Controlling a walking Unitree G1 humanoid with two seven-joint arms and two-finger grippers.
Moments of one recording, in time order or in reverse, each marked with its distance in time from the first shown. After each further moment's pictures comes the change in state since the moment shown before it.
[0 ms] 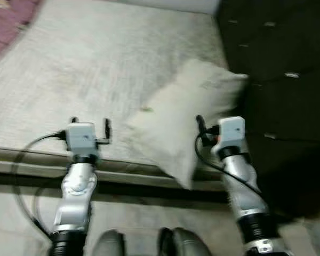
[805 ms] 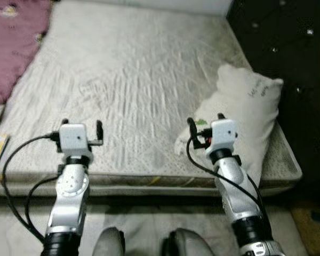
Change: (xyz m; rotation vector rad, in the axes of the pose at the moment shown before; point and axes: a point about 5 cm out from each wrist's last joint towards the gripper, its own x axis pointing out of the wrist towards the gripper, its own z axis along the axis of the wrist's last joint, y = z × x) left arm -0.001 0.010 -0.001 0.024 0.014 0.030; right arm 0.000 0.011 0.003 0.008 -0.012 0.033
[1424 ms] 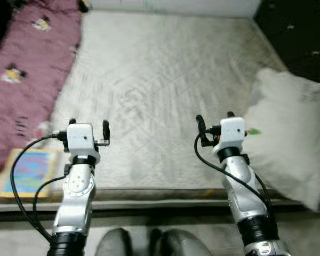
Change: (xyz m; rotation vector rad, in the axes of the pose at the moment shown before) left arm -0.002 -0.005 -0.001 0.001 0.005 -0.023; right arm -0.002 -0.007 0.000 0.008 0.002 -0.041
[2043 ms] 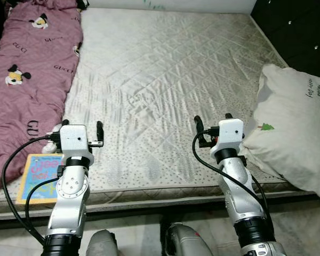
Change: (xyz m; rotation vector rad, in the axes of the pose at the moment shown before) left arm -0.002 0.004 -0.001 0.013 0.007 0.006; right arm -0.003 -0.004 -0.003 0.013 0.010 -0.034
